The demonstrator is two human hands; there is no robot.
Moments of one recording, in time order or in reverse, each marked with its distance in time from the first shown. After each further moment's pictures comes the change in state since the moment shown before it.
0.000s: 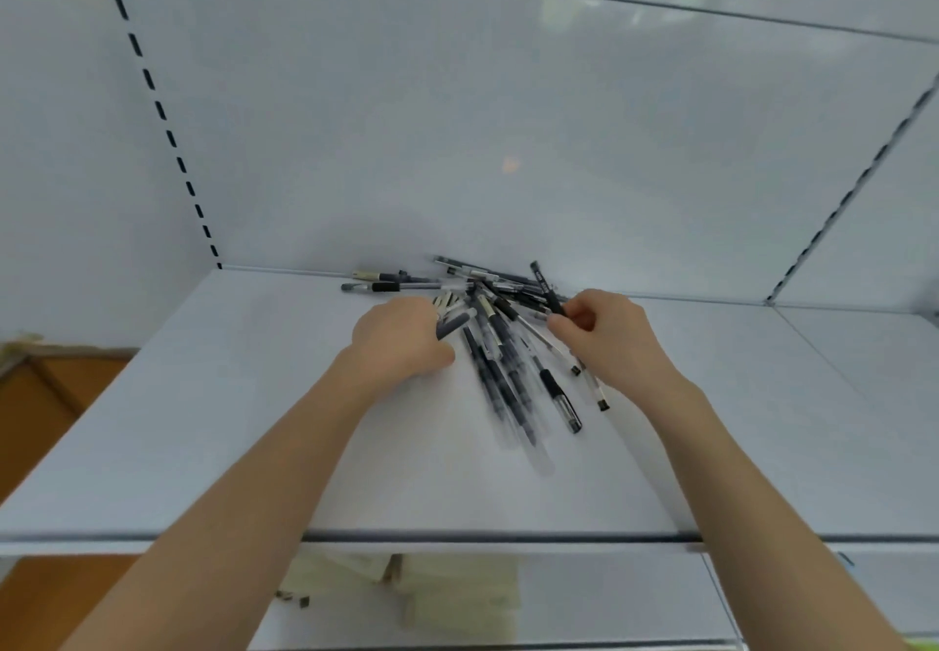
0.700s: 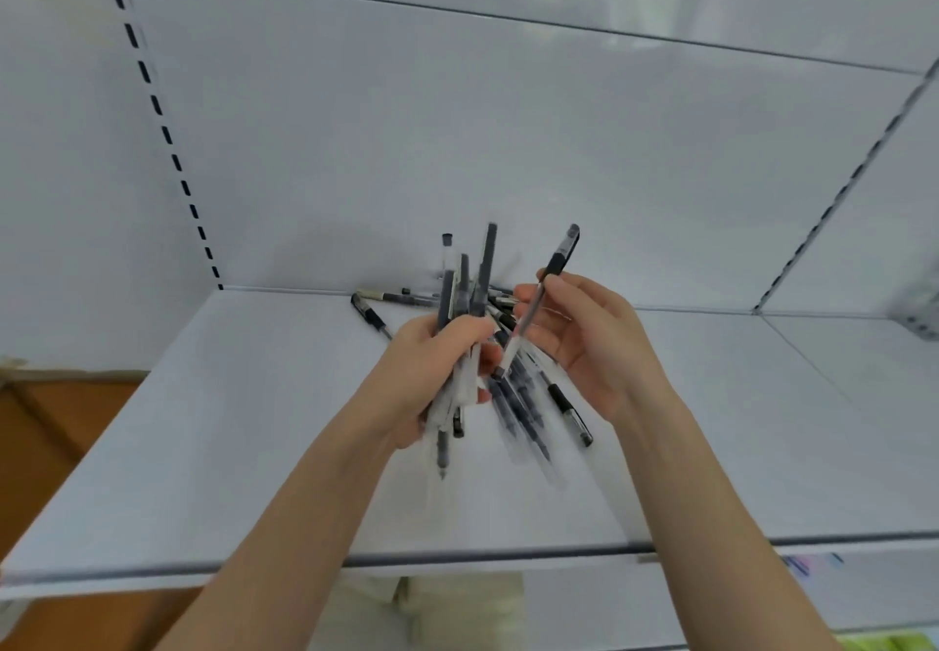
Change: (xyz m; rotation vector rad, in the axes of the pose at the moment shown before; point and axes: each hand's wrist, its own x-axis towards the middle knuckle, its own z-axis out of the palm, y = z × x) left_hand -0.054 0.011 -0.021 -1.409 -0.171 0.039; right_hand -0.016 -0.055 0.002 1.240 -0.074 0.166
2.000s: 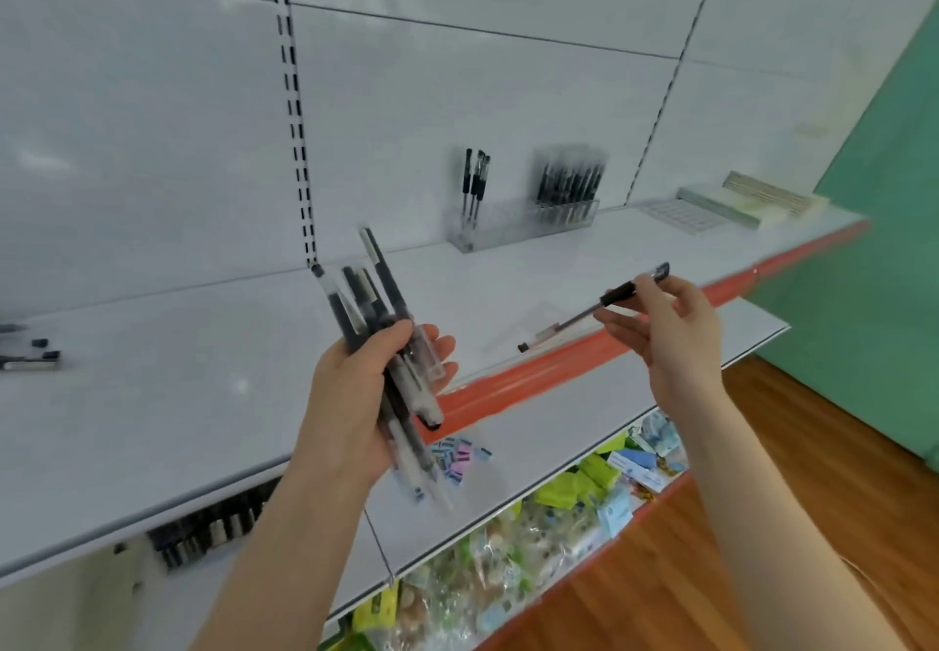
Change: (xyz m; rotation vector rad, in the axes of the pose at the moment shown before) left_hand -0.030 -0.064 0.423 -0.475 -0.112 -0.090; right_hand -0.191 -0.165 -0.453 -0.201 0.879 -0.332
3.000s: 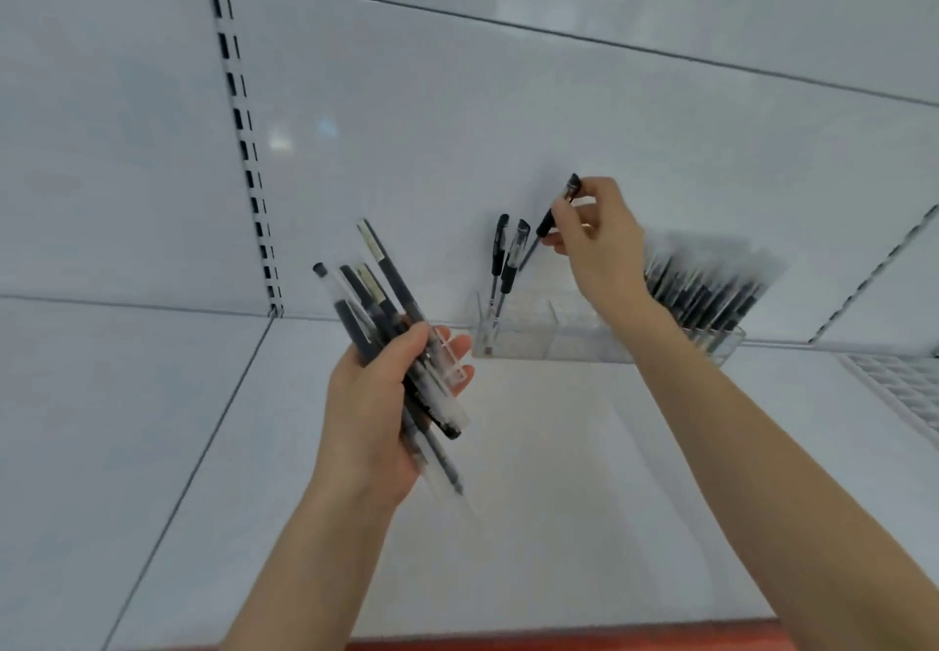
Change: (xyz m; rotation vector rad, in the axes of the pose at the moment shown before) left_hand 0.190 -0.058 0.130 -0.162 0.386 0.277; right_hand 0.302 0.034 0.163 -0.317 -0.699 -0.461
